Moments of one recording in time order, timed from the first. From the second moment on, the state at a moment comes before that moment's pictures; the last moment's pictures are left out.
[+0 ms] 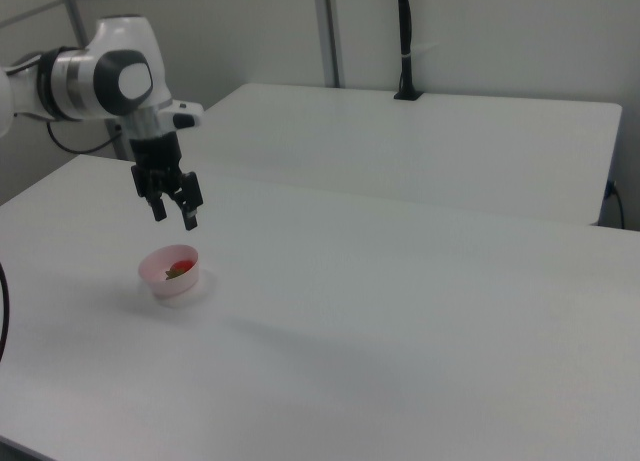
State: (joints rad) arm 0.21 0.23 0.00 -1.66 -0.06 1.79 0.34
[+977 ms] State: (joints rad) arm 0.29 0.43 0.01 -1.67 -0.06 2.00 0.51
